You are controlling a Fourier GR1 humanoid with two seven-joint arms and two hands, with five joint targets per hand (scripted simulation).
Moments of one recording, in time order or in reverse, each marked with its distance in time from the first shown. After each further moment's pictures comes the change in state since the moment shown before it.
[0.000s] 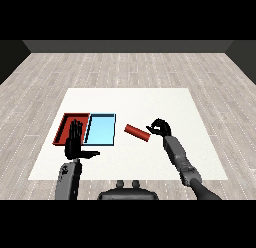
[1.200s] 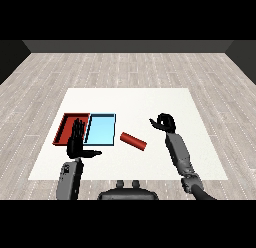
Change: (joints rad) left arm -0.014 -0.003 -0.019 0.008 -0.017 0.007 0.018; right arm 0.113 0.001 0.037 -0.416 -0.007 -0.062 0.100
